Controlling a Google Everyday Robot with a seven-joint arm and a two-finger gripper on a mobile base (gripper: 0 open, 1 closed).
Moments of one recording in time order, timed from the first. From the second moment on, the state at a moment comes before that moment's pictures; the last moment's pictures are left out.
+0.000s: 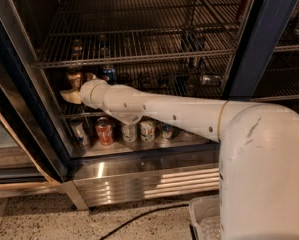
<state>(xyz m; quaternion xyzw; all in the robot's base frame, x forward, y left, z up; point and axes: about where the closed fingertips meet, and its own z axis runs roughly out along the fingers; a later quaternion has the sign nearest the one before) 0.735 0.248 0.751 -0.35 0.69 0.23 0.59</state>
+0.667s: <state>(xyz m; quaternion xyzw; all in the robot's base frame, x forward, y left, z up) 0.757 0.247 0.738 -0.34 0.70 0.22 0.59</state>
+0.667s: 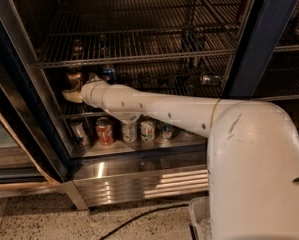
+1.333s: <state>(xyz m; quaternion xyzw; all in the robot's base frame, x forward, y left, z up) 0.760 0.255 0.738 -0.34 0.70 0.22 0.59</state>
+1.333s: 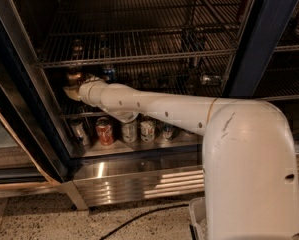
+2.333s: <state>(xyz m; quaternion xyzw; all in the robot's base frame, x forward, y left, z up) 0.760 0.255 0.738 -0.34 0.70 0.22 0.59</state>
